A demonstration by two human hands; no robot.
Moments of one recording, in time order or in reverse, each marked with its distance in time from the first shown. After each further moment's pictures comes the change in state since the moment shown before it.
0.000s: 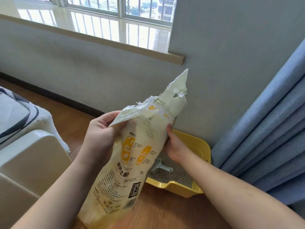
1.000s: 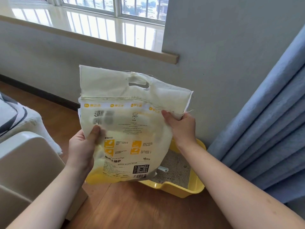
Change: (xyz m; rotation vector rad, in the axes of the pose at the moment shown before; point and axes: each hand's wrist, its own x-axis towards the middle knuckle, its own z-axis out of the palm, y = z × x) left_hand 0.032 -0.076 -0.053 -0.053 0.368 -0.038; right_hand -0.041 -0.068 0.022 -0.396 0.341 -0.568
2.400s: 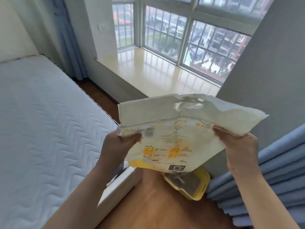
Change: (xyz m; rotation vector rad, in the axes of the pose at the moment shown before) left_hand -0.218 0.675 0.048 0.513 0.052 0.118; right_hand -0.130 -0.669 0.053 0.108 -0.143 0.029
